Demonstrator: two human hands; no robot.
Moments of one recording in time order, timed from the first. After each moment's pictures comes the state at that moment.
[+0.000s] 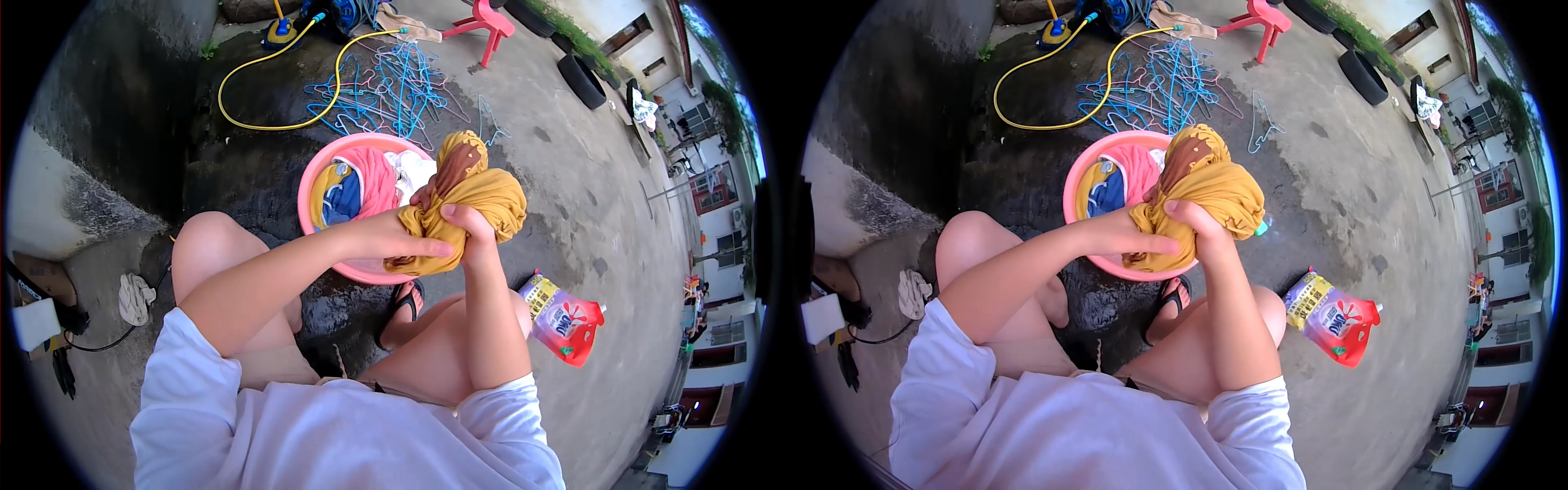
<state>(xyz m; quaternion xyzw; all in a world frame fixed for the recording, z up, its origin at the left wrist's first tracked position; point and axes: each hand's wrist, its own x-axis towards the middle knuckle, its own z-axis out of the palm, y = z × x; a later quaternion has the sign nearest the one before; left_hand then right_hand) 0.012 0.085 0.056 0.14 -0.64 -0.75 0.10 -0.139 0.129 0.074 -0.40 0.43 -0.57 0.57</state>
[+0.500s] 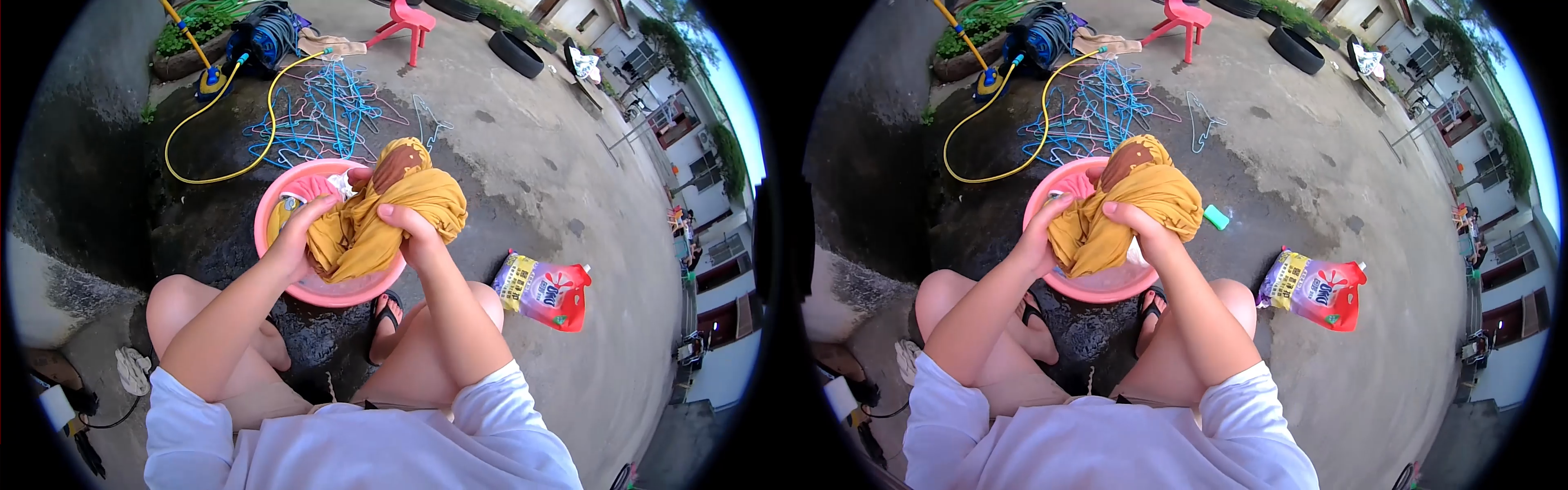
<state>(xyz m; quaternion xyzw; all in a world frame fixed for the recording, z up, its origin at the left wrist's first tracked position) 0.011 0.076 0.057 0.20 -0.29 -0.89 0.29 -0.153 0.133 0.087 -0.44 0.37 -0.61 0.53</state>
